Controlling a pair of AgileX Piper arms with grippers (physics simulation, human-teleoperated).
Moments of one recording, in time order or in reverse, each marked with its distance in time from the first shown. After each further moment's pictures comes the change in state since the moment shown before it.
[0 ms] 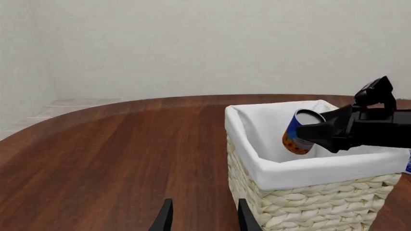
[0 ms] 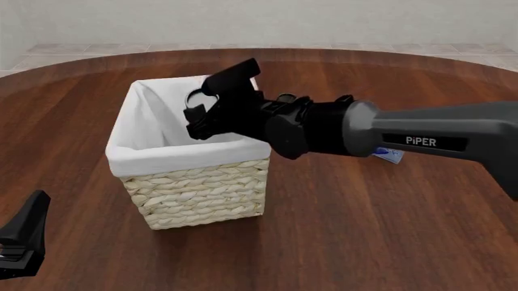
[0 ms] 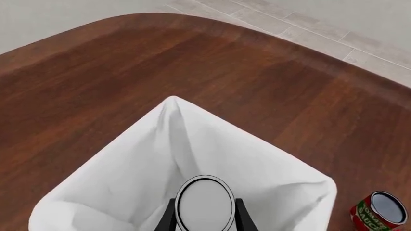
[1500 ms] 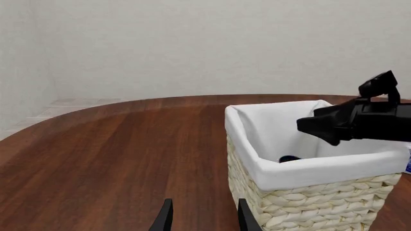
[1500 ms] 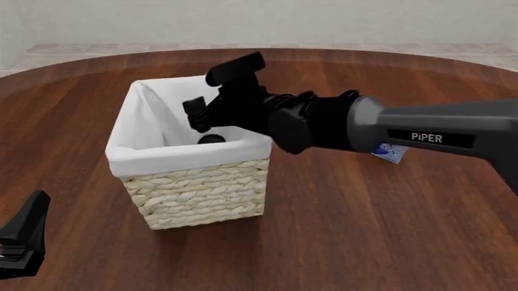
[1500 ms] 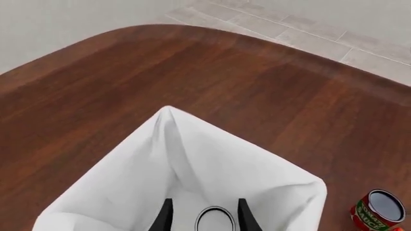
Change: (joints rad) left arm 0.000 0.000 0.000 0.000 0.000; right arm -0.012 -0.011 -0.011 -0.004 0.045
